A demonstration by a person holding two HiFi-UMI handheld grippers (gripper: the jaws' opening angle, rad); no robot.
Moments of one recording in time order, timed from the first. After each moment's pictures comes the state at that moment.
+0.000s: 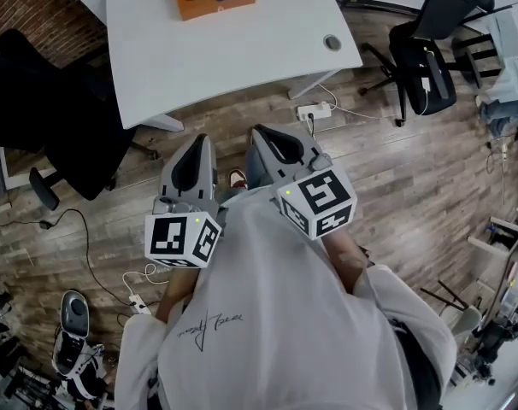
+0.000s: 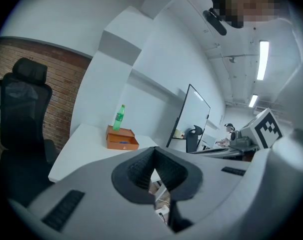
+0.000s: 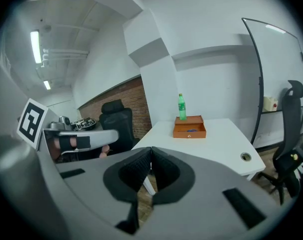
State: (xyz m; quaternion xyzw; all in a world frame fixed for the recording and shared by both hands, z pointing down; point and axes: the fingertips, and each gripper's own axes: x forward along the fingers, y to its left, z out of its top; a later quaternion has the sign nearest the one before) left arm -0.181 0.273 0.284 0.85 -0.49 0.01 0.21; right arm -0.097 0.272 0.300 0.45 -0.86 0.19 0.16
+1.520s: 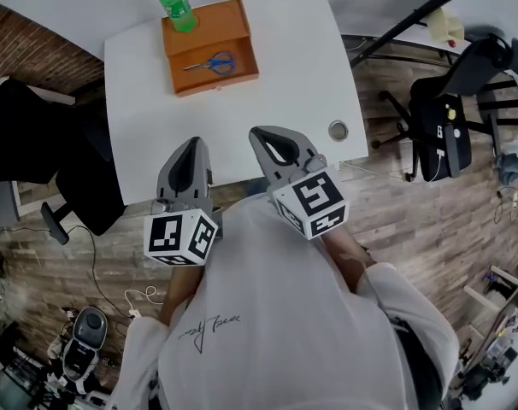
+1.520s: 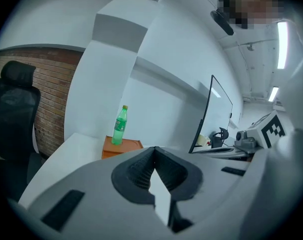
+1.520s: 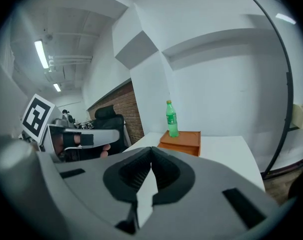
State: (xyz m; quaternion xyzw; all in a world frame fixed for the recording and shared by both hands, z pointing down) left arm -0.118 0.018 0.292 0.80 -0.56 0.02 0.20; right arm -0.027 0.010 0.308 0.39 -0.89 0.16 0.14
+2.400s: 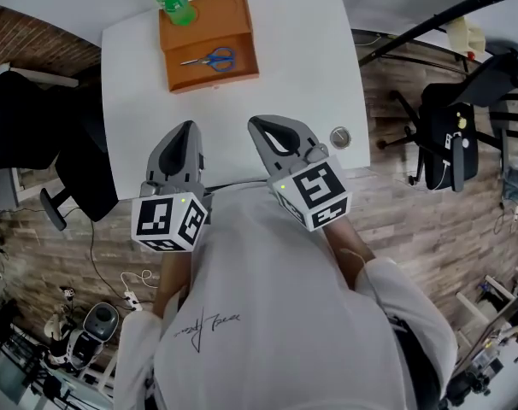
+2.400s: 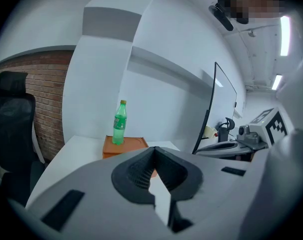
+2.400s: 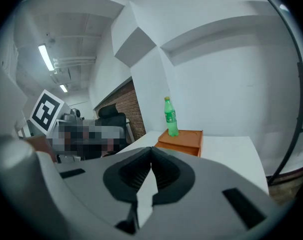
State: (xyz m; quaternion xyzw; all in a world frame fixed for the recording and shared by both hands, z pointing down) left arm -0.107 -0.033 0.312 0.80 -0.57 0.08 0.19; right arm -0.012 -0.034 0.329 0.35 -0.91 0.17 0.15
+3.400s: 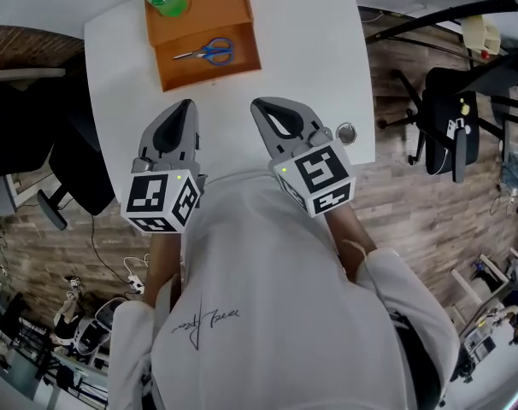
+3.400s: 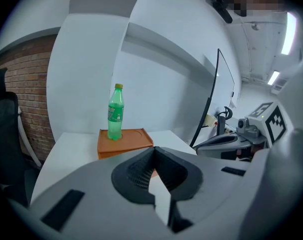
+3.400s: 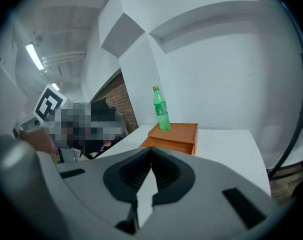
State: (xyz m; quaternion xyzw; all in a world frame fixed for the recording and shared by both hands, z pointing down) left arm -0.114 -0.101 0.349 0.81 -0.52 0.15 0.22; right arm -0.016 -0.092 0.364 0.36 -0.89 0.20 0.18
